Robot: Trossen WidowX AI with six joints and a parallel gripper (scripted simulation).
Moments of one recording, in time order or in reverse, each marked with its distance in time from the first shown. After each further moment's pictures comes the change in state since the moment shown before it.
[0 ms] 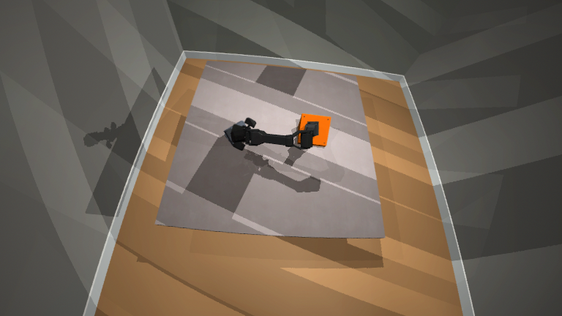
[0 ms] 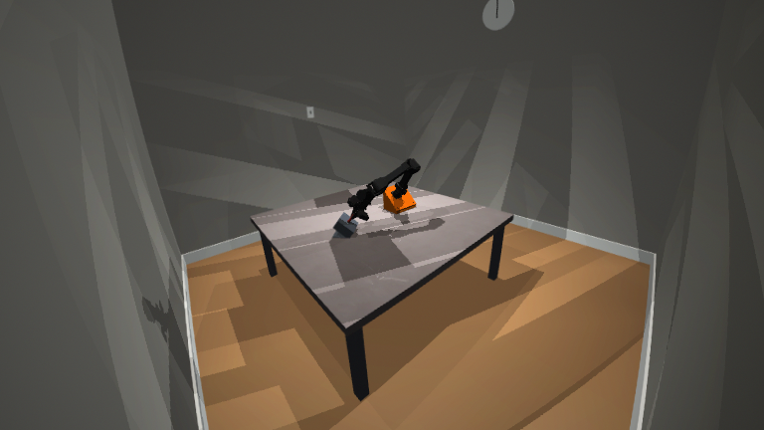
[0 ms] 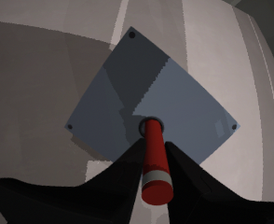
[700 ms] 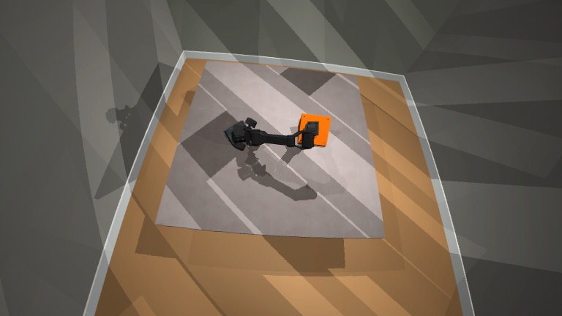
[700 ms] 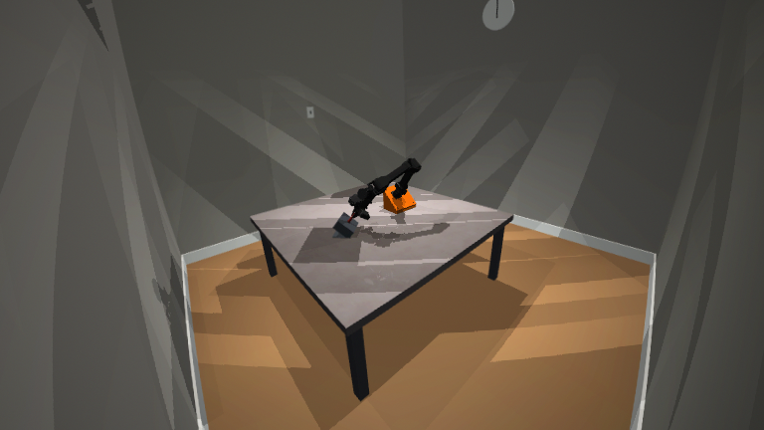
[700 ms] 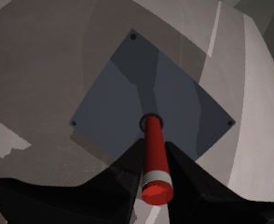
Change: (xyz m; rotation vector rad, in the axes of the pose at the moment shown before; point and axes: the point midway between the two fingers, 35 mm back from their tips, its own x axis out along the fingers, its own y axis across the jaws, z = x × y) arm -0.008 0.000 0.000 0.001 -0.002 -0.002
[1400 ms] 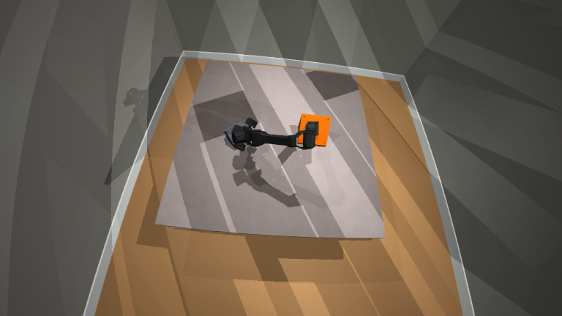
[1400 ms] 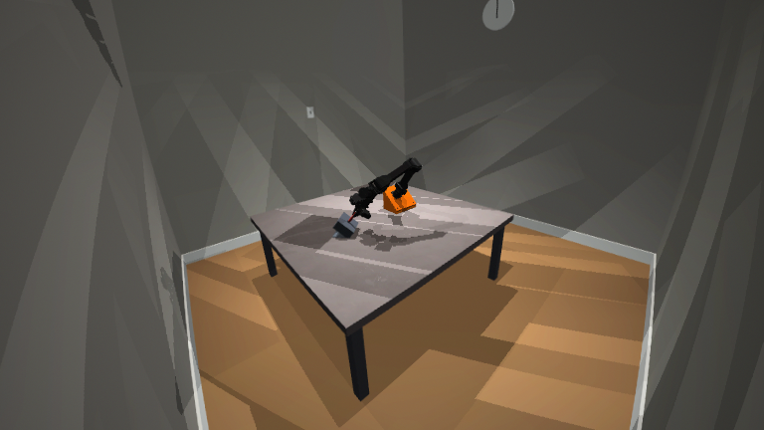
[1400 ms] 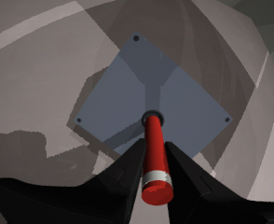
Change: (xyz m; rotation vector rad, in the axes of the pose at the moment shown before) arm -0.008 0.002 0.000 -0.001 0.001 0.000
